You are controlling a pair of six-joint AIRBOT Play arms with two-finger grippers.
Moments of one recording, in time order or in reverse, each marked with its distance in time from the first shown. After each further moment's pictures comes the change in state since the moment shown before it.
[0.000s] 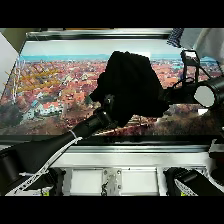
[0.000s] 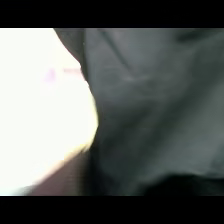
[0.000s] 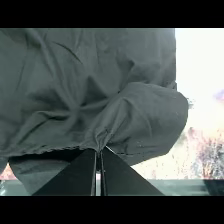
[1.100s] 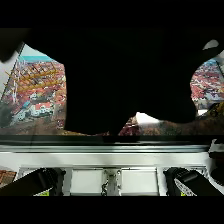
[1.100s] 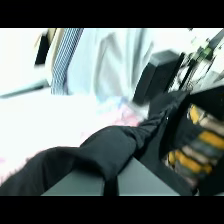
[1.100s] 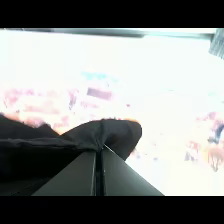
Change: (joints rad) left arm -0.095 0.512 0.937 -0.071 -0.043 0.444; right arm -0.035 0.045 0.784 0.074 0.175 -0.236
